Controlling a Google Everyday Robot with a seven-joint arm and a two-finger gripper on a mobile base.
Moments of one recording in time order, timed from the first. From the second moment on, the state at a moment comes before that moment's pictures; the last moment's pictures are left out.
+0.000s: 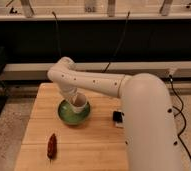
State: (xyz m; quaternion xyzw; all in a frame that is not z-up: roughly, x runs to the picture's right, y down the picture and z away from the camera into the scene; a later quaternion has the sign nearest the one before) arm -0.133 0.081 0.835 -0.27 -0.17 -0.55 0.77
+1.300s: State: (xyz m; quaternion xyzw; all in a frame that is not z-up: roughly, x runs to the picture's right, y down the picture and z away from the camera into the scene) arm -0.145 0.093 0.830 -0.30 -0.17 -0.58 0.74
